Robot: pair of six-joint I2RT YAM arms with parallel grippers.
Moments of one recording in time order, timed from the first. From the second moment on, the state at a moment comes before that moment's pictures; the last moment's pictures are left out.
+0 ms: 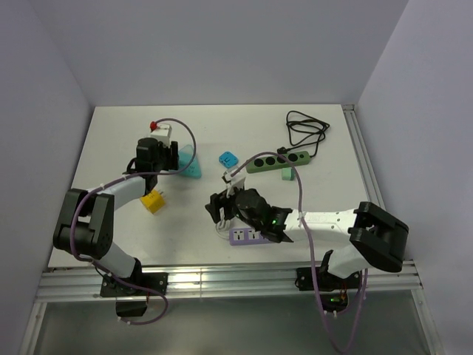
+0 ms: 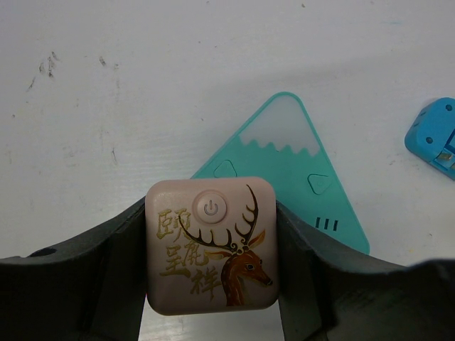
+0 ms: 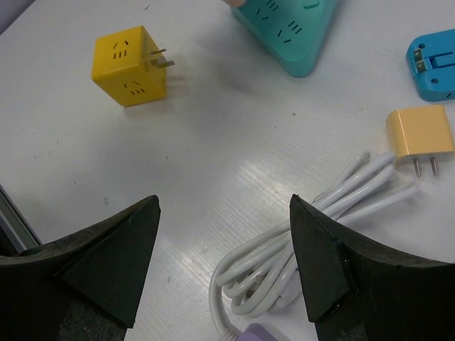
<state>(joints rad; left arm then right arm) -0.21 1.57 0.78 0.33 -0.02 -0.04 1.08 1.41 0.64 0.42 0.29 0.36</state>
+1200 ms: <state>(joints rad) -0.22 1.30 0.61 0.44 0.02 -0.11 0.75 1.98 1.22 0.38 -0.09 0.48</state>
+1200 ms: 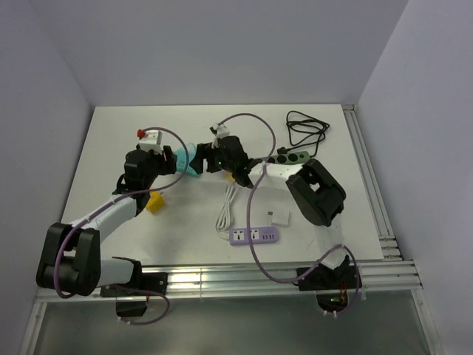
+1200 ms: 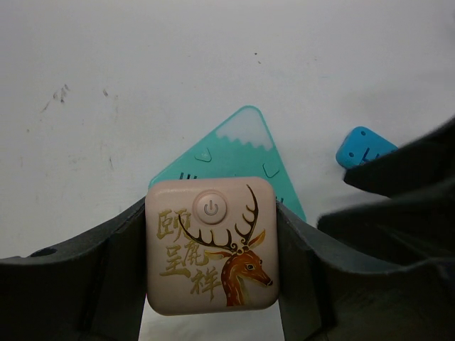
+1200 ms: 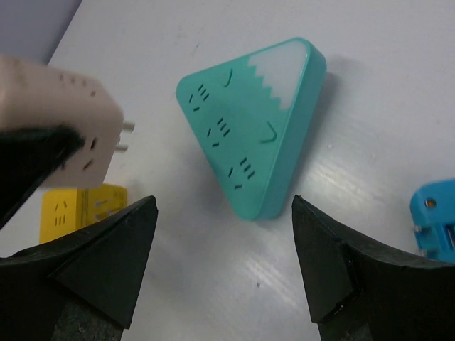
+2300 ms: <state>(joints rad) -0.22 1.16 0.53 0.50 0.03 -0.18 0.59 2.42 1.69 0.27 -0.54 0.82</state>
